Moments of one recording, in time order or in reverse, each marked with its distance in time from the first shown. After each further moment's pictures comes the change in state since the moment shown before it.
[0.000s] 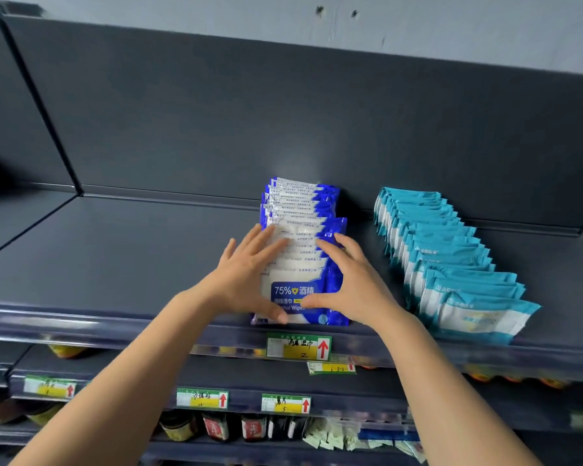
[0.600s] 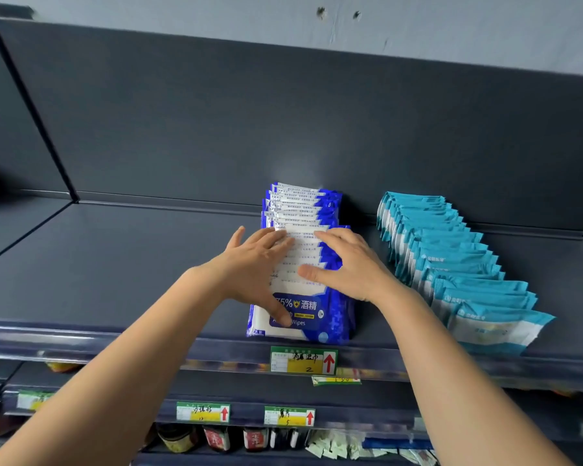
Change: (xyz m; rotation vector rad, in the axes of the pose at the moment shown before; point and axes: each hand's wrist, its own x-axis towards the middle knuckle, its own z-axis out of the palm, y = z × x) left_hand 0.032 0.005 -0.028 0.286 -0.290 -0.023; right_hand 0.039 -0.007 -0.015 -0.067 -0.079 0.026
